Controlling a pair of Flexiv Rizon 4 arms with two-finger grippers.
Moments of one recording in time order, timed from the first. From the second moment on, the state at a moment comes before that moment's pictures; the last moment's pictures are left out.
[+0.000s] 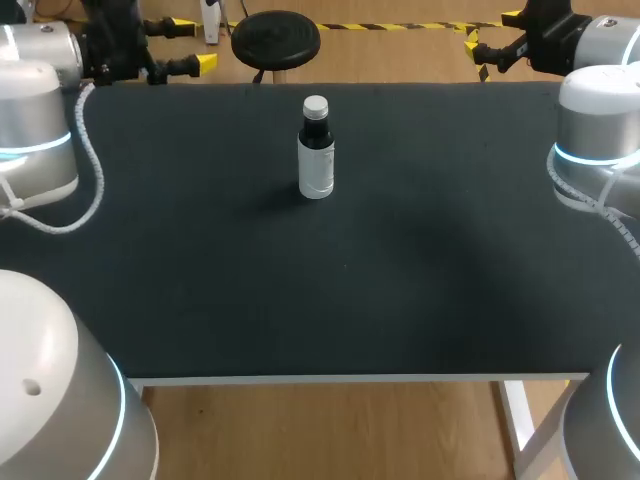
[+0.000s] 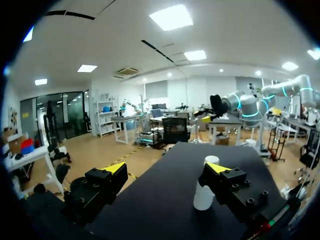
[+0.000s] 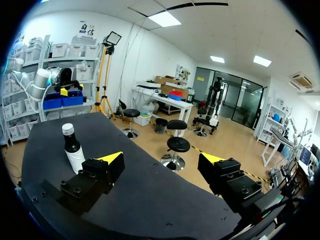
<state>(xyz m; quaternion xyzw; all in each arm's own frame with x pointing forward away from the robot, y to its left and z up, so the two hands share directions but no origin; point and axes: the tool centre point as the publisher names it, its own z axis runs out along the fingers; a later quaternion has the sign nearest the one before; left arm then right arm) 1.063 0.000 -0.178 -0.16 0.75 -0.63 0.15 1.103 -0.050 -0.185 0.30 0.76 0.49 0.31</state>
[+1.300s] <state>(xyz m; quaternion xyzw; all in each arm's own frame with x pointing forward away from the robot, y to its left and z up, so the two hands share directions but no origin) 1.050 -0.046 -0.207 -0.04 0.81 -0.58 0.06 1.103 -0.050 -0.185 0.30 0.76 0.49 0.31</state>
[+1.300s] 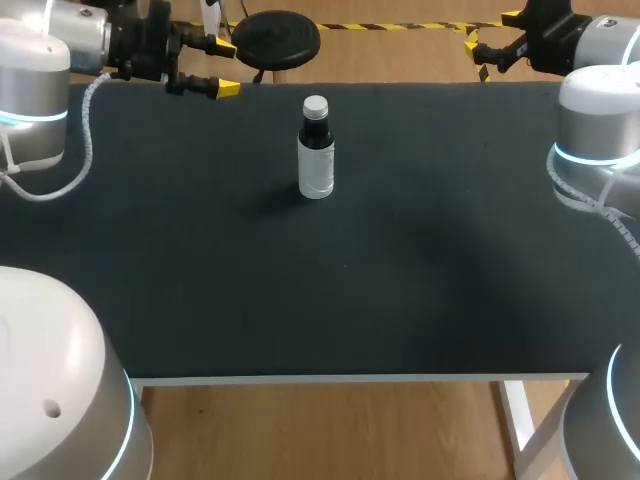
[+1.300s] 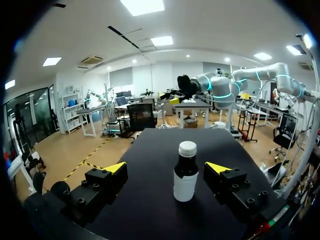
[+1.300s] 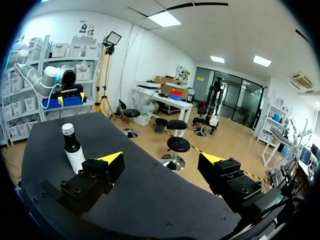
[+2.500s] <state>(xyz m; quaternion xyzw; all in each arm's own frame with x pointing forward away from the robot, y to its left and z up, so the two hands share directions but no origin) 1.021 -0.122 -0.283 -0.01 0.81 -0.59 -0.02 1.103 -0.050 -0.185 0.30 0.76 0.49 0.31</state>
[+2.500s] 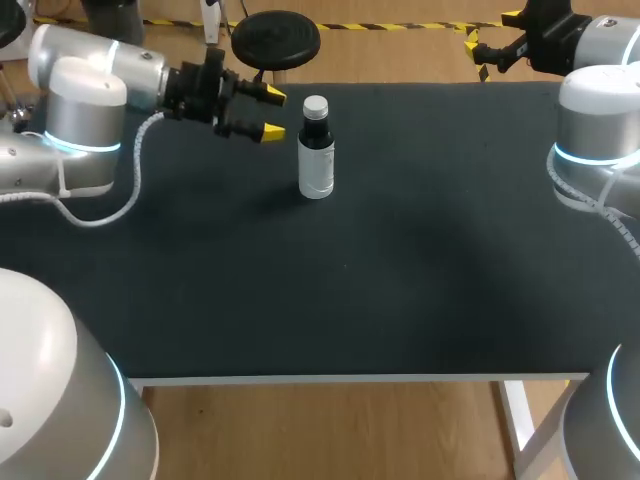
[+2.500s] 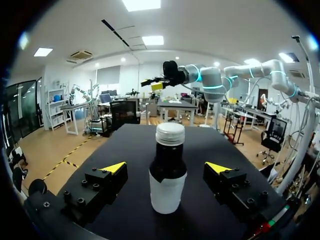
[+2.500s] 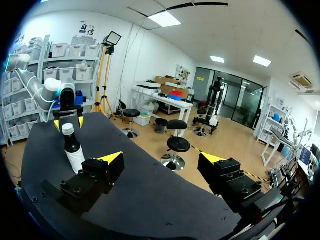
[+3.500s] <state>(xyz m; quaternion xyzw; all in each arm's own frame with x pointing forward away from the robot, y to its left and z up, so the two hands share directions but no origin) 1.016 -0.174 -0.285 0.03 0.79 -0.61 -0.05 1.103 -0.050 -0.185 0.30 0.76 0.49 0.31</state>
